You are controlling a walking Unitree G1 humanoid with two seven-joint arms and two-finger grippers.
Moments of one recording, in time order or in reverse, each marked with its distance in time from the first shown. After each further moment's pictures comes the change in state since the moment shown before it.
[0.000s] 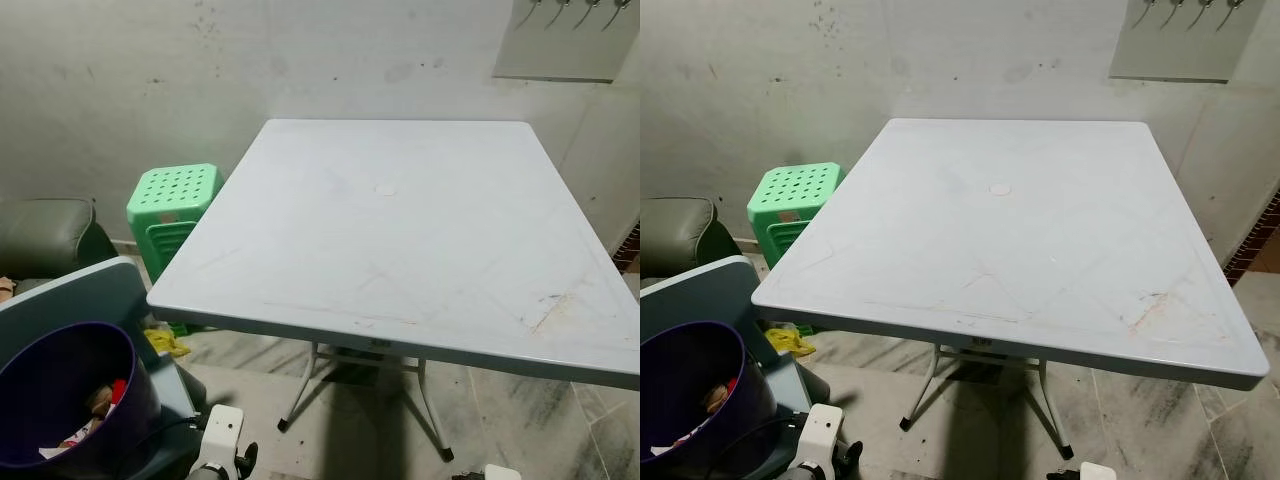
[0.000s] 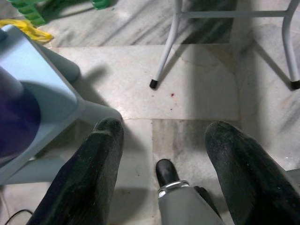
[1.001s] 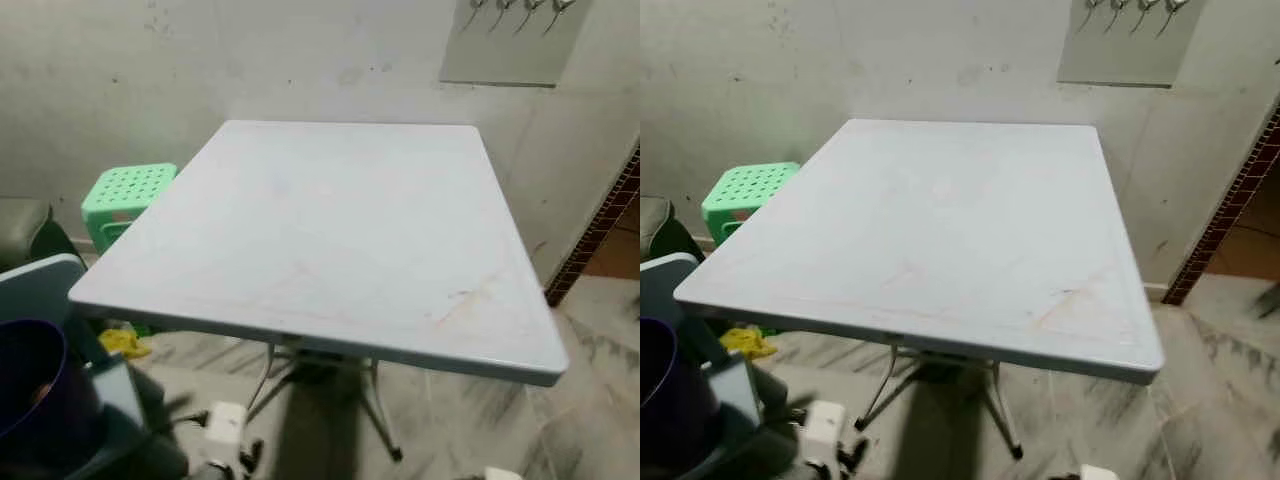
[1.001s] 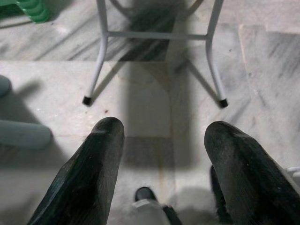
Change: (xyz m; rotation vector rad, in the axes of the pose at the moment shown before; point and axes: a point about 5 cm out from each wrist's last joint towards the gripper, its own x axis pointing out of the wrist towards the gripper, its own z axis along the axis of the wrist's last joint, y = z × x) left arm 0.003 -0.014 0.009 -0.040 -0.027 -0.042; right arm -0.001 -0.006 0.000 -0.012 0.006 0.002
